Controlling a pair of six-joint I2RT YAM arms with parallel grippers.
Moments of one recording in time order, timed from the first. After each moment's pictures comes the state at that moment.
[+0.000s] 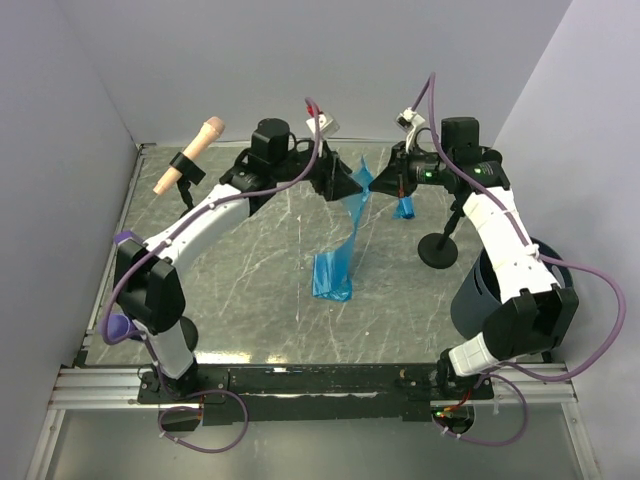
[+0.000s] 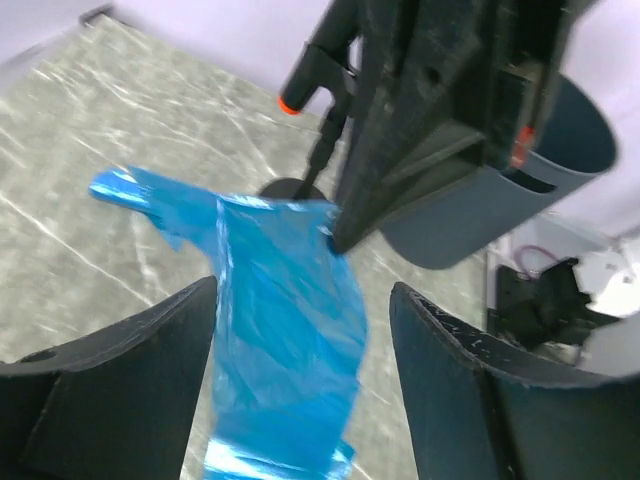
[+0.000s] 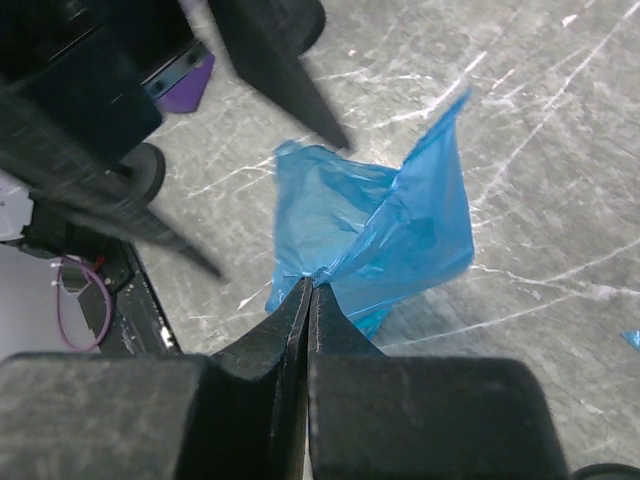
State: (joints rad) left arm -0.56 1.74 1.59 -0.01 0.76 -0.19; right arm 0.16 1.48 1.55 -0.67 -0.85 -0.07
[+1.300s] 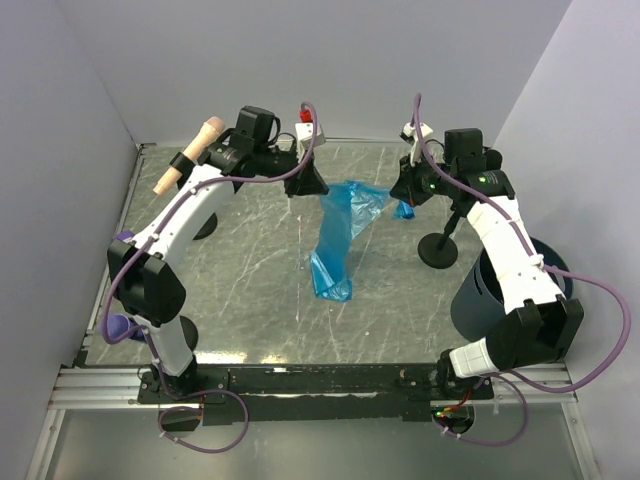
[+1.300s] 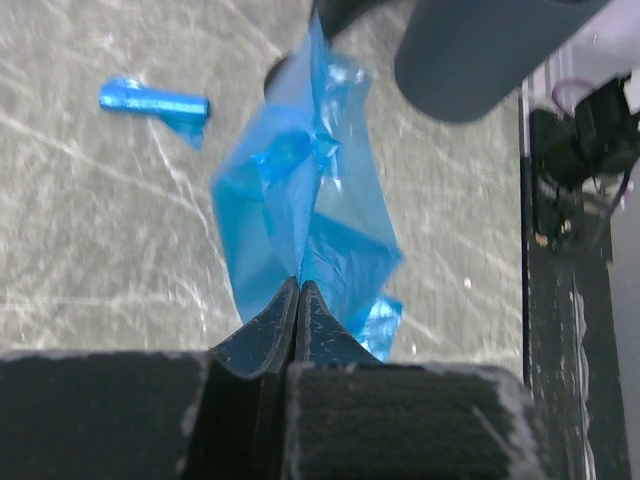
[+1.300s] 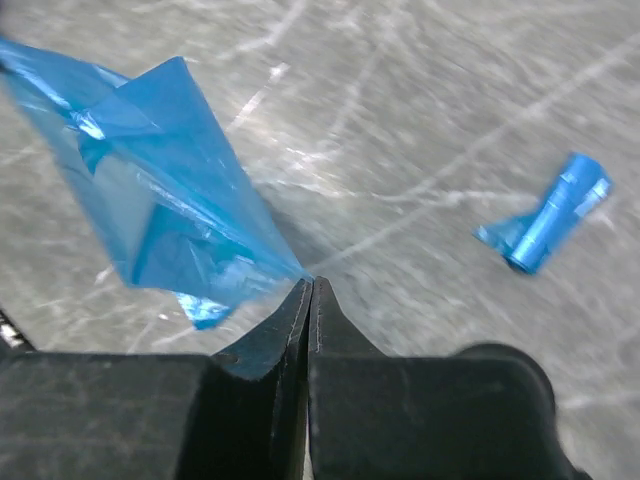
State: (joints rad) left arm -0.46 1.79 1.82 -0.62 0.92 0.33; right arm 0.14 1.41 1.47 -0.73 -0.56 -0.25
